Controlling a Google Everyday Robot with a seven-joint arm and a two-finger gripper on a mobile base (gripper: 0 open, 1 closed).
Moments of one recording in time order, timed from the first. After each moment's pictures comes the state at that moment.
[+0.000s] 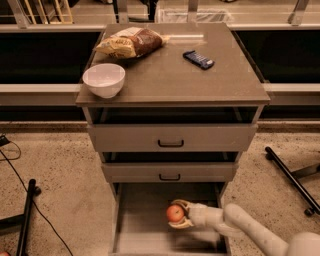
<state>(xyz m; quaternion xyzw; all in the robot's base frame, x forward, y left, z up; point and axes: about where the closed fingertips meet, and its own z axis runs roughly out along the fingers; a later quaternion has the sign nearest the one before) 0.539 -0.069 0.269 -0.53 0.59 0.32 0.53</state>
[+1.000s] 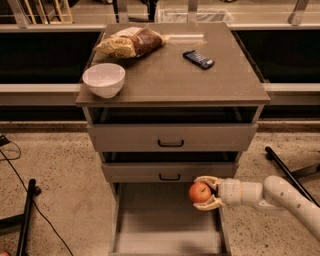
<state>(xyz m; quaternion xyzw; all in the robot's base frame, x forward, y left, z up) 0.521 -0.154 0.499 -0.54 0.57 0.32 0.52</state>
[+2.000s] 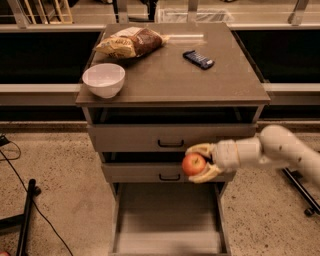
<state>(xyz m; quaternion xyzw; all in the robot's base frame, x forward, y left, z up) 0.545 -0.115 0.630 -0.63 0.54 0.31 0.46</state>
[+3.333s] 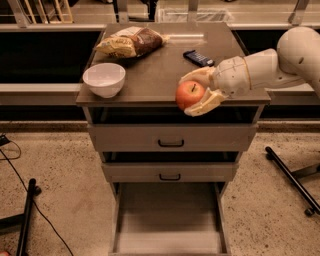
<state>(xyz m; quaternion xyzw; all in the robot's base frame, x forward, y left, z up) 0.594 -0.087 0.878 -0.67 0.51 0.29 0.46</state>
